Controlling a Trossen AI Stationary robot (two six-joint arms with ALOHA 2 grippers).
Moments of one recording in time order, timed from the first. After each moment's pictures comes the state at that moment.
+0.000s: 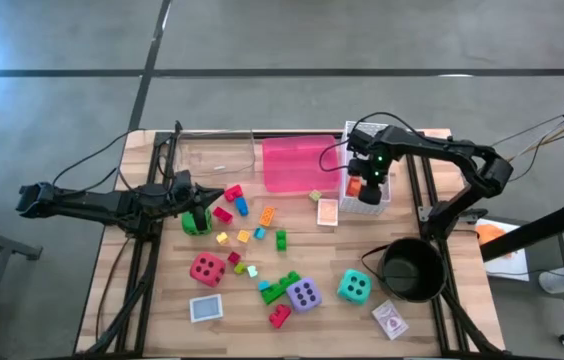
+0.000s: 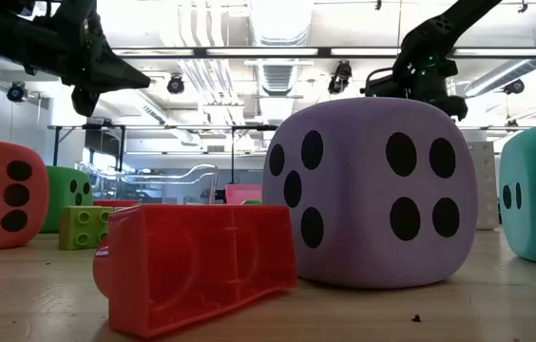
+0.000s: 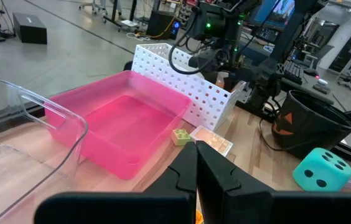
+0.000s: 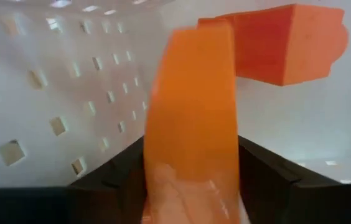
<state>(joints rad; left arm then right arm) -0.05 0.52 0.29 0.03 -0.42 -0.39 -0.65 1.56 1.01 -1.08 -0.24 -0.25</state>
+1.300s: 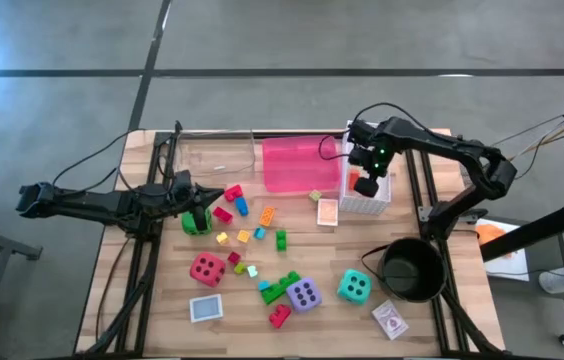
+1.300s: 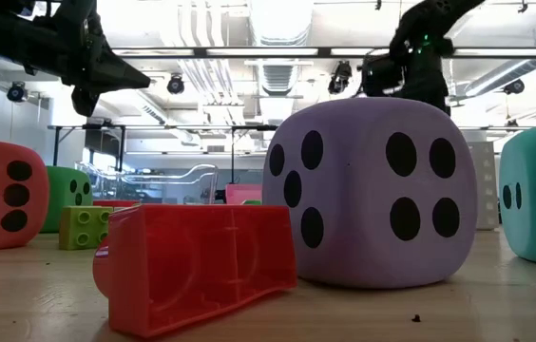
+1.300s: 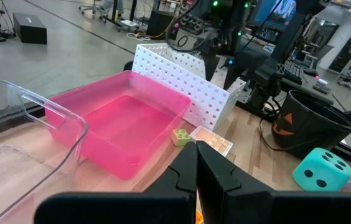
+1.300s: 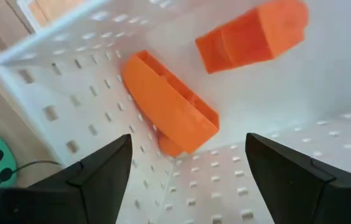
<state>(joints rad) -0.05 0.52 0.29 0.03 -0.42 -0.39 -0.62 1.52 1.15 -1.20 -0.18 -0.05</state>
